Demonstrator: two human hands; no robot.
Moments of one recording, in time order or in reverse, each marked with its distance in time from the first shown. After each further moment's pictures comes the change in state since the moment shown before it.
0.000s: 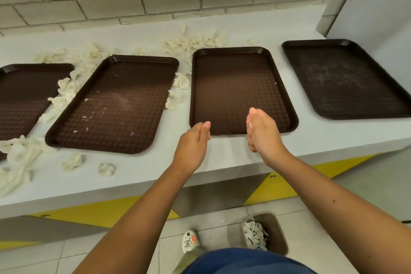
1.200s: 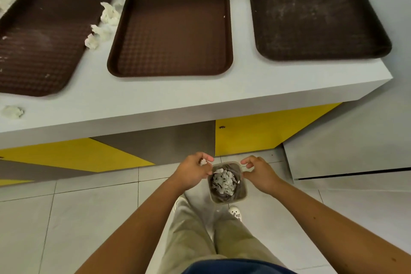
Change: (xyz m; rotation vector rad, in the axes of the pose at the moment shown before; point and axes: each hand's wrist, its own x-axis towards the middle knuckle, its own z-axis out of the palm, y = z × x) left_hand -0.124 -0.004 0.227 -0.248 -0.468 -0.619; right_hand -0.066 0.242 -0.228 -0.787 -0.383 0.311
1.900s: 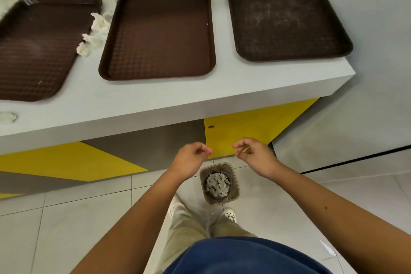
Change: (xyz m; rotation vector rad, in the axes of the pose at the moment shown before) left_hand -0.009 0.029 0.009 0.178 0.080 0.185; right_hand -0.030 -0.030 -0.052 0.140 0.112 -0.211
